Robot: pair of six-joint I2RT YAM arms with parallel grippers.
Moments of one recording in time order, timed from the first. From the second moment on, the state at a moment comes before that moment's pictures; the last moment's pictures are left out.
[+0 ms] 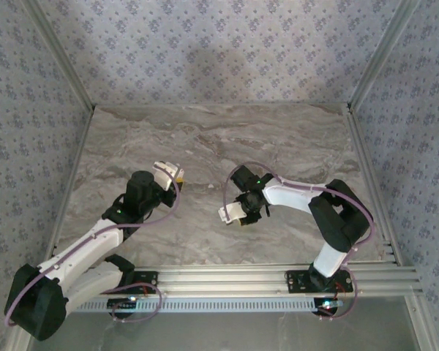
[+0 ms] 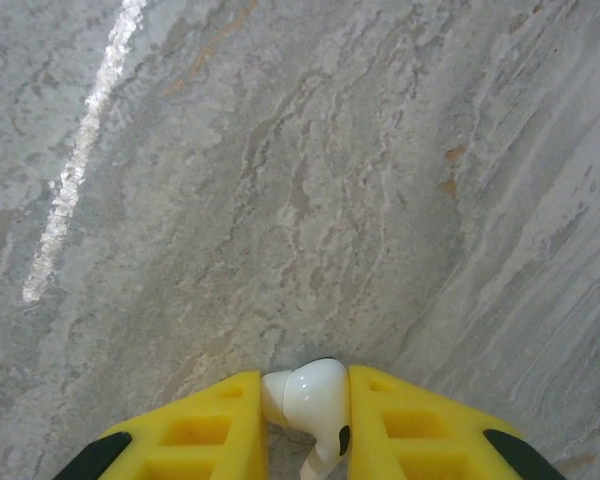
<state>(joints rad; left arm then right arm) -0.53 0.94 0.50 0.00 0.01 0.06 0.74 1.70 0.95 -0.59 -0.22 -1.25</state>
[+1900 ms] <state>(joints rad) -0.72 1.31 0.58 0.70 0.38 0.01 0.57 1.24 0.74 0.49 -0.65 -0.04</state>
